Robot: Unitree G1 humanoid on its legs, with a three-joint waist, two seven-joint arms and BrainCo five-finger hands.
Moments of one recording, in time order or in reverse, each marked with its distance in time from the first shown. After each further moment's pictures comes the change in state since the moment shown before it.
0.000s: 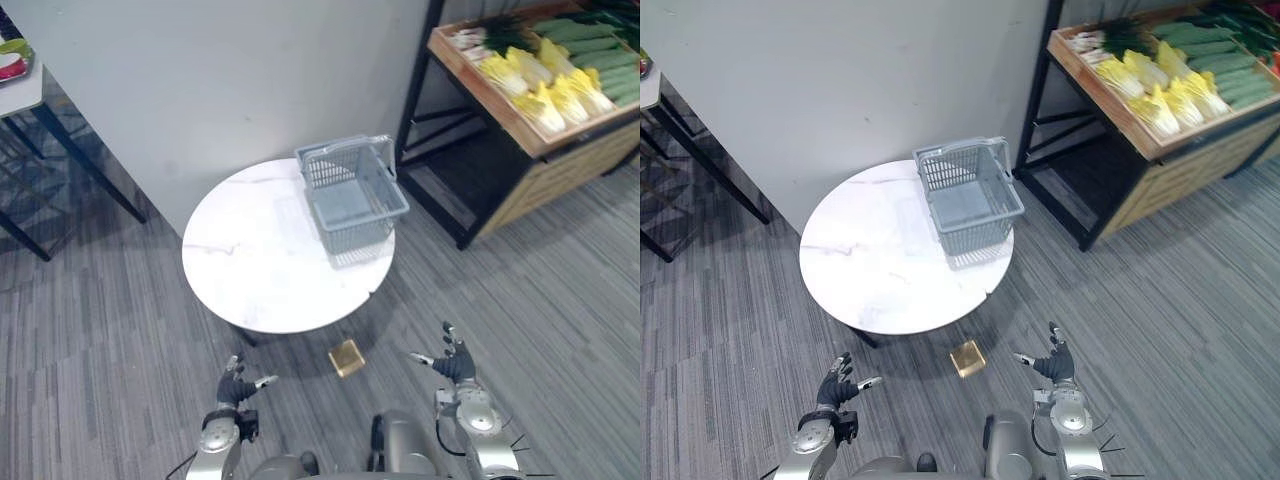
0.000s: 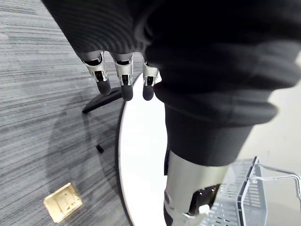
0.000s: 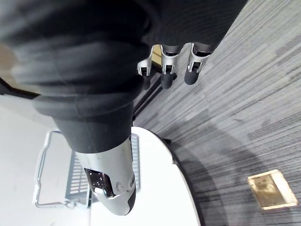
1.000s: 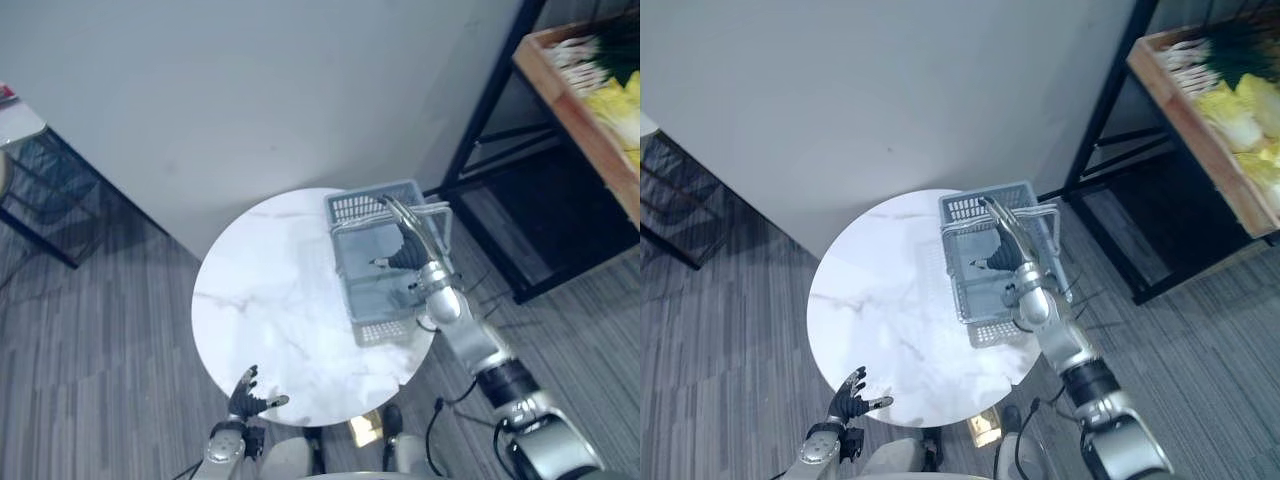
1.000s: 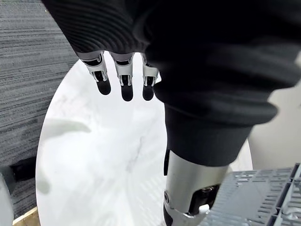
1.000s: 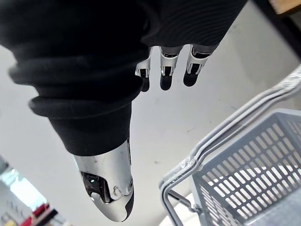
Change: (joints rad) left arm -0.035 0.027 -0.076 0.067 0.033 -0.040 -0.029; right arm -0.777 -0.355 0.421 0.012 -0.501 -0.032 -0.065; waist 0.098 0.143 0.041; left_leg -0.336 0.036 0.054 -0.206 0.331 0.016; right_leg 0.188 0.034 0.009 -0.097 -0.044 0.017
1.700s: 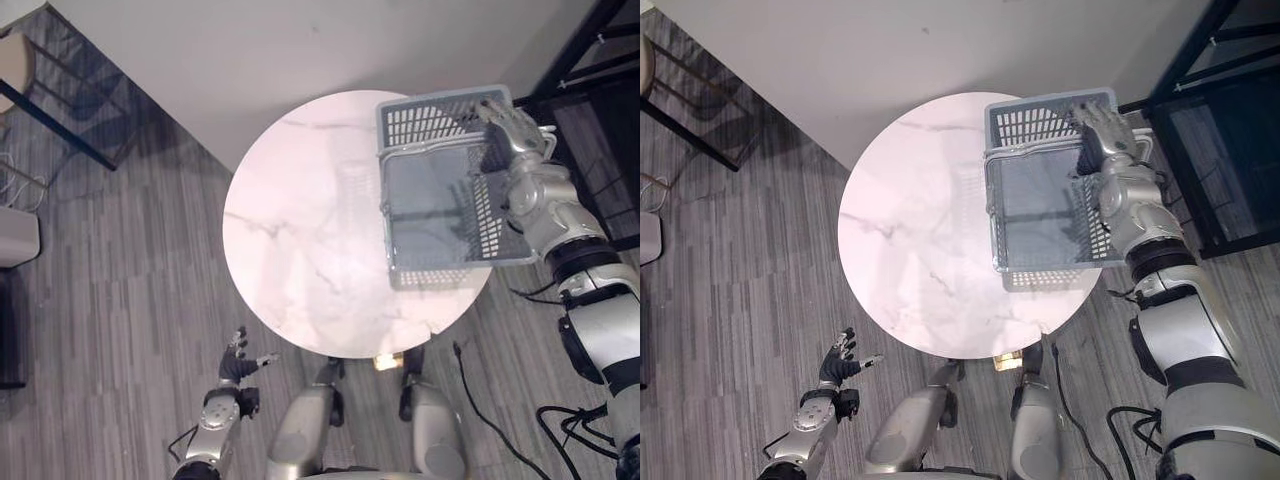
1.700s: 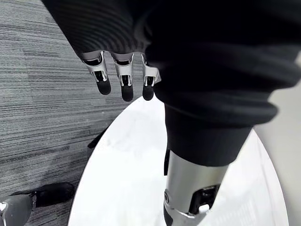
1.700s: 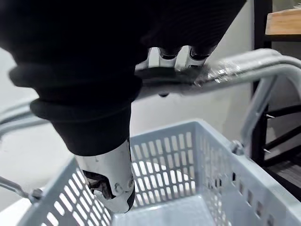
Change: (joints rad) left arm -0.055 0.012 0.033 -0.052 -0.125 -0.042 0.032; right arm -0.428 -0.257 0.032 0.530 -0.077 0.076 -0.001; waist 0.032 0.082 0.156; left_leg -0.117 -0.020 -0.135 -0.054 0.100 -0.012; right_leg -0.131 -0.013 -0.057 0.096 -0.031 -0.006
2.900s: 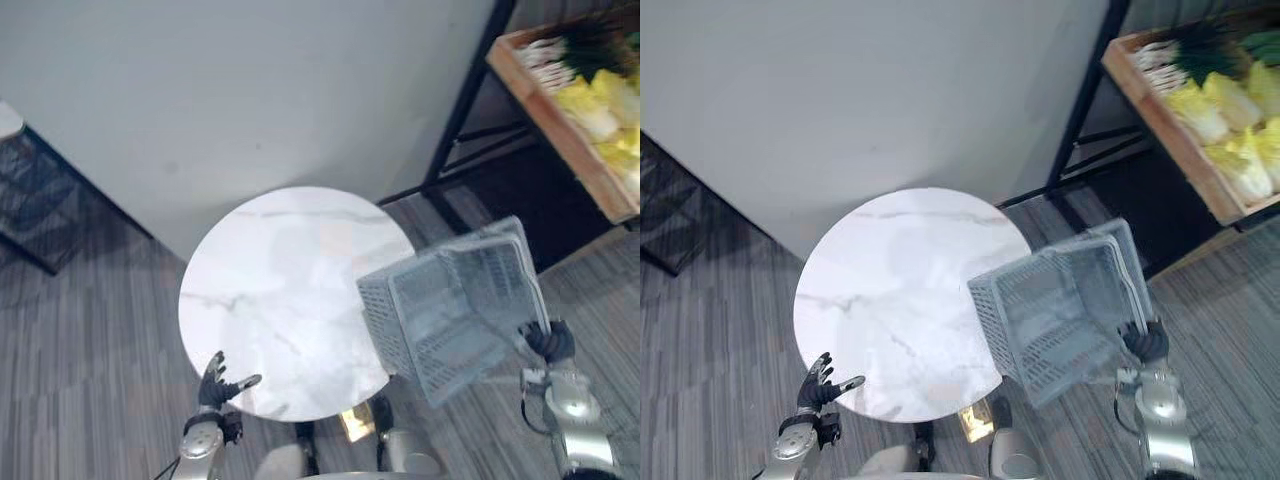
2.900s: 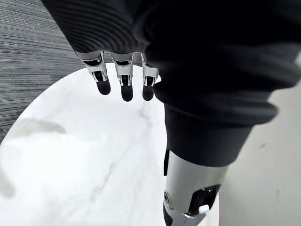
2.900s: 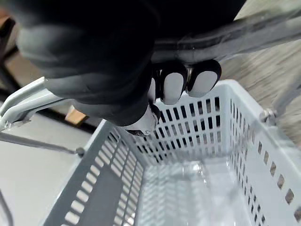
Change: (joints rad) left arm 0.174 -0.030 0.178 -0.131 0.093 0.076 -0.021; right arm 1.281 0.401 -0.678 -0.672 0.806 -0.003 0.110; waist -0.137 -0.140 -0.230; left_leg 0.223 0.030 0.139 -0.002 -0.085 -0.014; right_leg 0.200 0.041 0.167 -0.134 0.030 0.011
